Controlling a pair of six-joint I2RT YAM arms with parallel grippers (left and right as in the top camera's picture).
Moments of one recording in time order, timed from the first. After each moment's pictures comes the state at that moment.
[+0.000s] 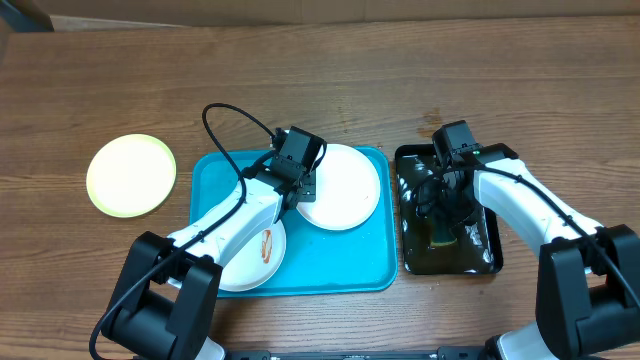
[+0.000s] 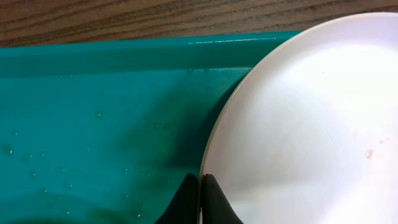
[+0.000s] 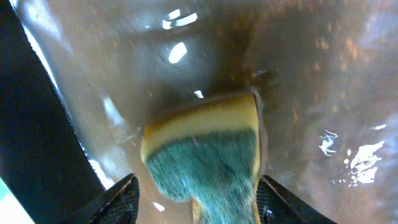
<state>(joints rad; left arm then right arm) -0.47 1.72 1.00 -0.44 -0.24 -0.41 0.24 1.71 1.02 -0.82 -0.07 0.41</state>
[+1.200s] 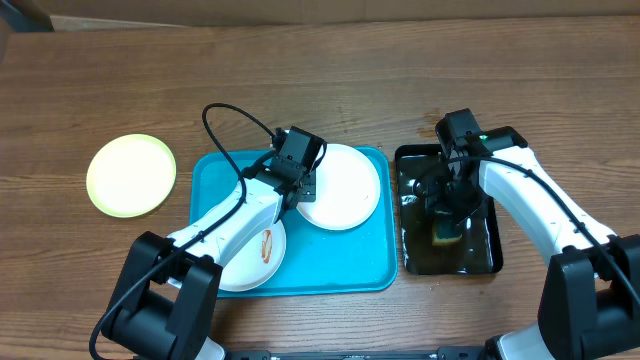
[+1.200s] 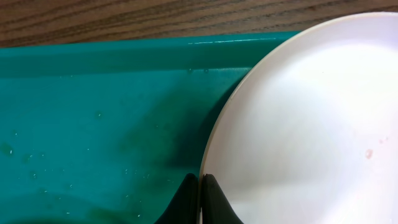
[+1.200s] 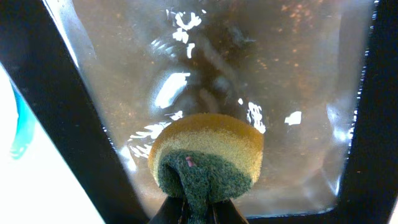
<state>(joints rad) -0.47 1.72 1.00 -0.44 -0.24 -0.41 0.24 1.68 1.15 -1.08 -0.06 0.40</state>
